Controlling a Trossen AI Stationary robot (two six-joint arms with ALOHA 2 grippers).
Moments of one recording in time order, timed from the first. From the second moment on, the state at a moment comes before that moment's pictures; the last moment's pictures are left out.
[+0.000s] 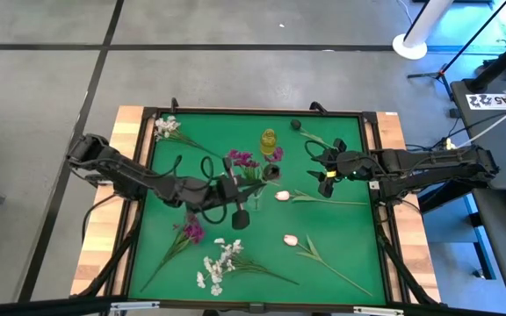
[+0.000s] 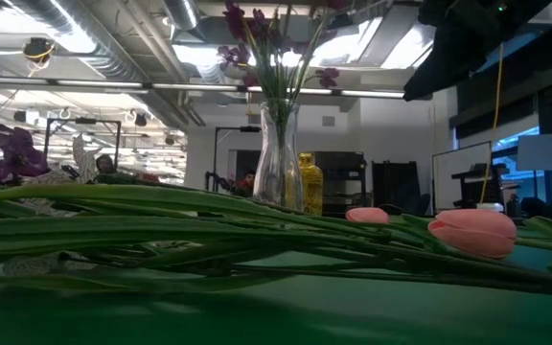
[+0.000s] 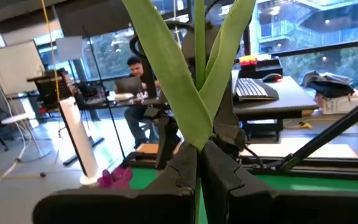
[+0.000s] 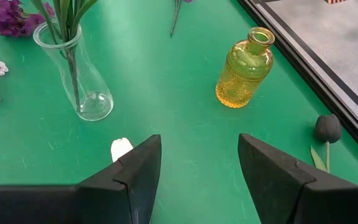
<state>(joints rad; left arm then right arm) -0.32 1.52 1.00 0.55 -0.67 0.16 0.05 0.94 0.77 -0.51 0.35 0.20</state>
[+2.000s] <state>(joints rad) -0.31 1.52 0.75 0.63 -0.66 -0.04 0.05 0.94 0.77 -0.47 0.30 0.20</state>
